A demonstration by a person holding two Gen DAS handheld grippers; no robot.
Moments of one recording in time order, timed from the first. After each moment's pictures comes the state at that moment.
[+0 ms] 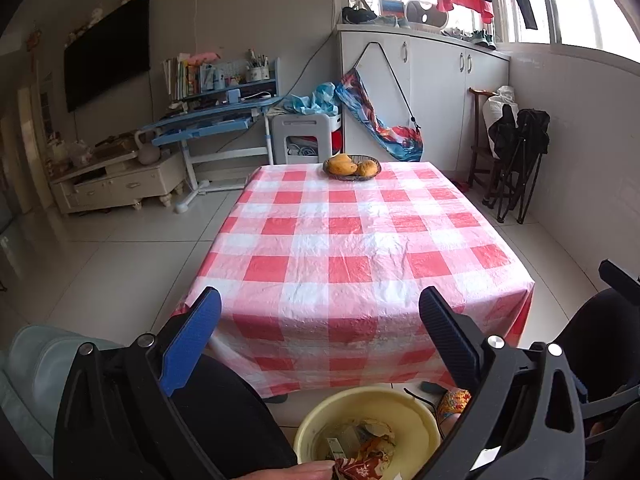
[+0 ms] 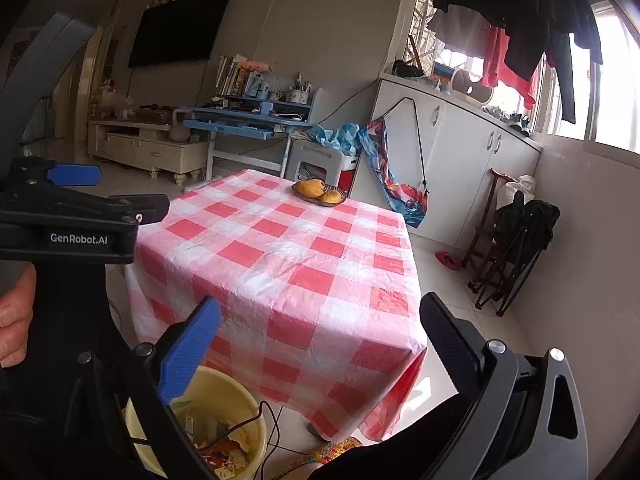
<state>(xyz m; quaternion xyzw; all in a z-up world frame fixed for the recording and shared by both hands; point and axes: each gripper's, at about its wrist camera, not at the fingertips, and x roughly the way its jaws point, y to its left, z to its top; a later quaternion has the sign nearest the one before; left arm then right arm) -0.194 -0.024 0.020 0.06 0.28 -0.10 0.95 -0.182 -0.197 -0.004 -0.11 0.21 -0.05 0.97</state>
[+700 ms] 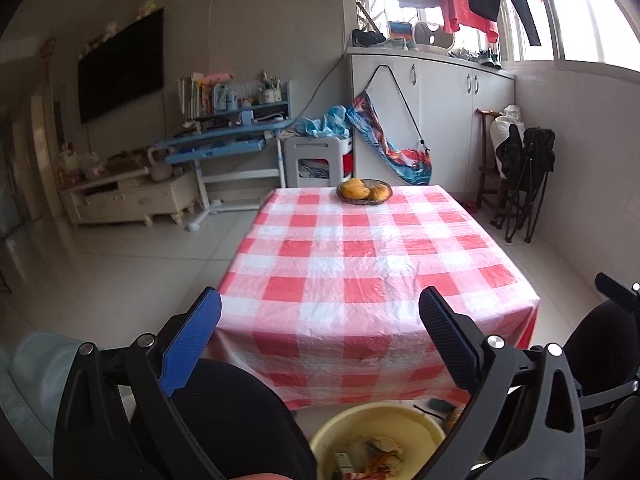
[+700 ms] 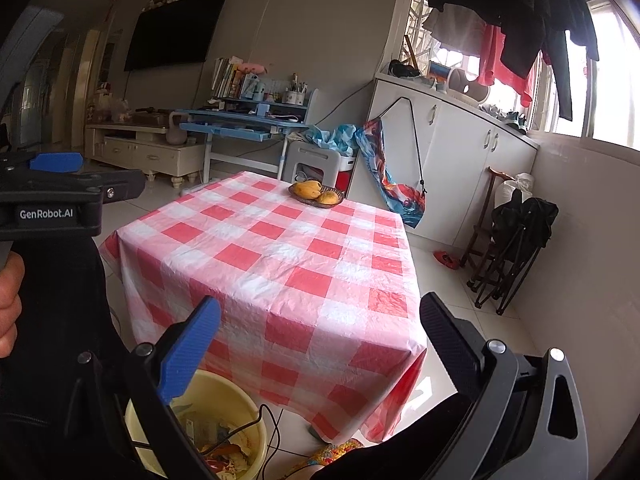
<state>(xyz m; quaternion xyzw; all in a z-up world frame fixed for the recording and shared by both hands) -0.207 -0.014 0.032 0.06 0.23 -0.08 0.97 -0.182 -0.199 -0.005 -0.11 0.21 -0.05 0.97</state>
